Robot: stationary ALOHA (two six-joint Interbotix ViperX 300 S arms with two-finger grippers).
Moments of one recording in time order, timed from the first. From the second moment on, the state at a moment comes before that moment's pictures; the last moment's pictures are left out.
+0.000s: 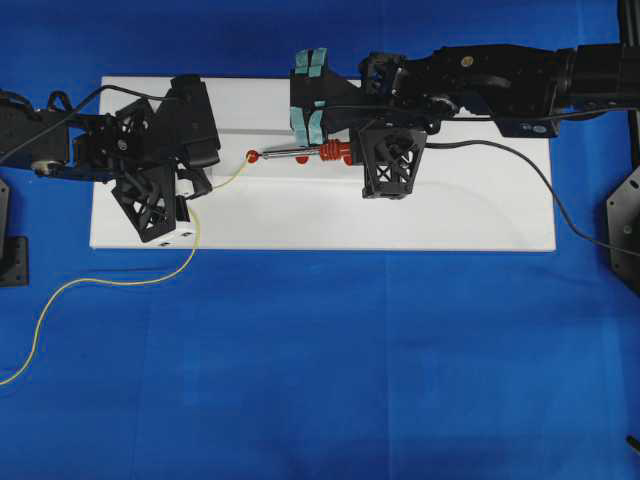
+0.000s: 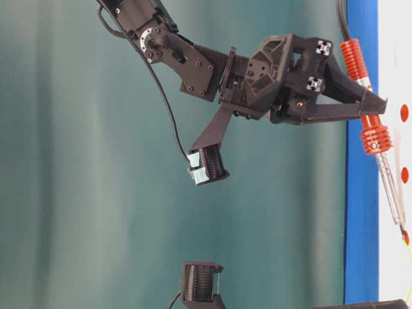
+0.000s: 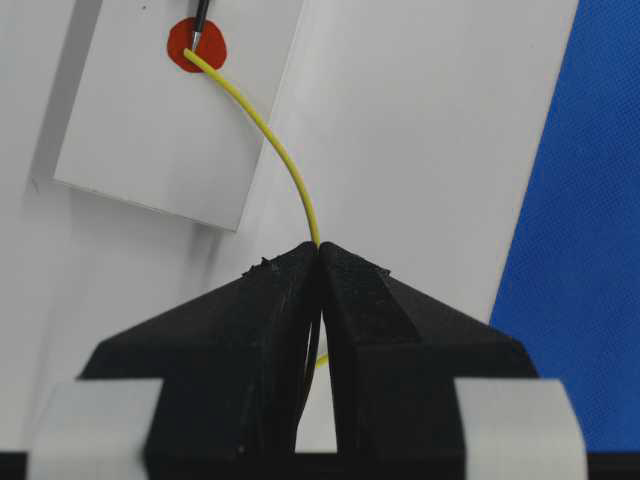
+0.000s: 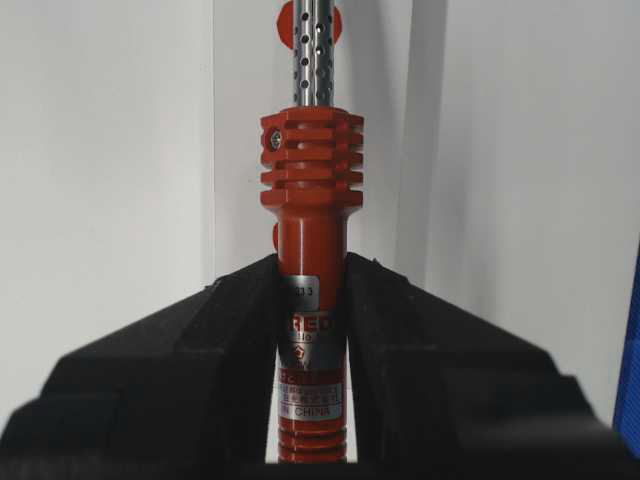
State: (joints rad) left arm 0.12 -0.16 0.87 0.00 0.19 -0.16; right arm -0.24 0.14 0.37 0.09 0.66 -0.15
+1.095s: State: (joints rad) left arm 0.12 -0.49 0.92 0.00 0.36 -0.11; right arm -0.24 0.14 0.37 0.09 0.66 -0.15
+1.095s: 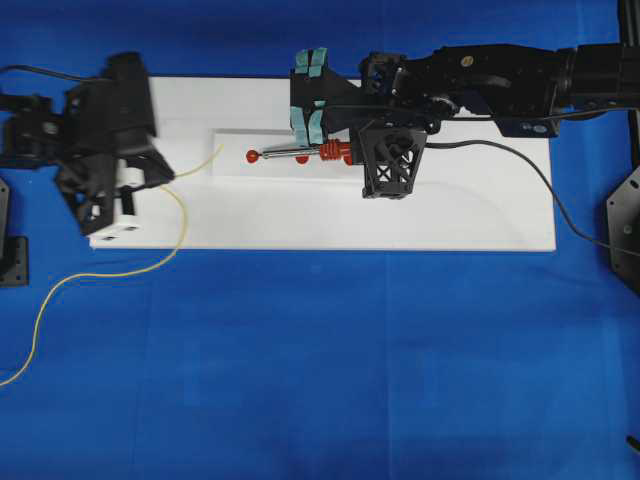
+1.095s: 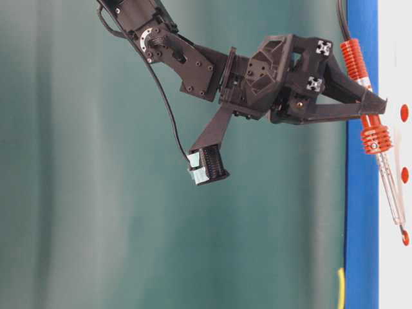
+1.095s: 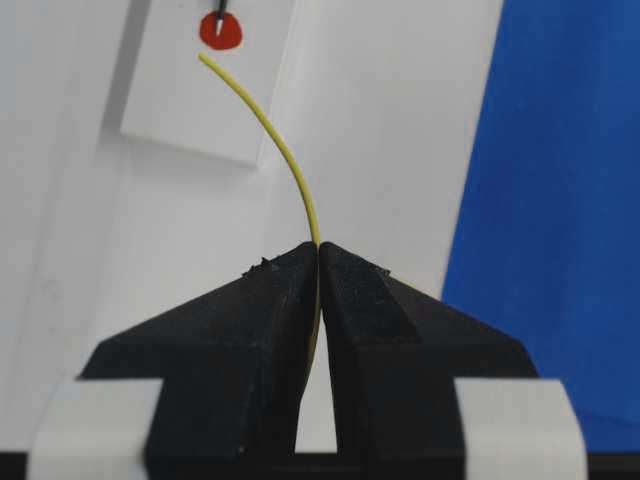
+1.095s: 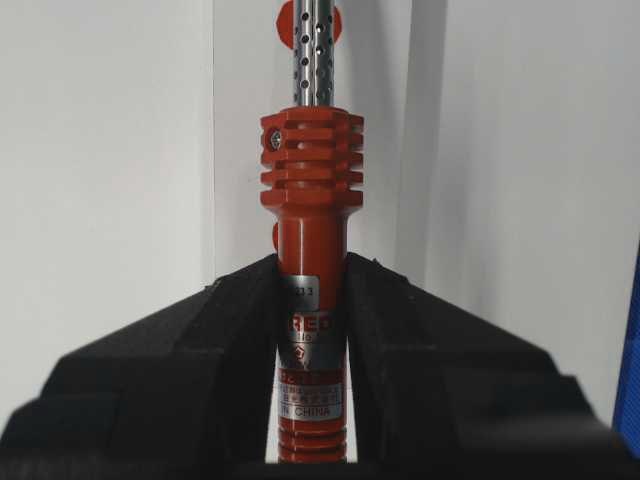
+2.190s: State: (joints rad) left arm 0.12 -0.54 0.96 0.00 0.36 -0.13; right arm -0.26 -0.18 0.64 0.05 0.63 -0.06
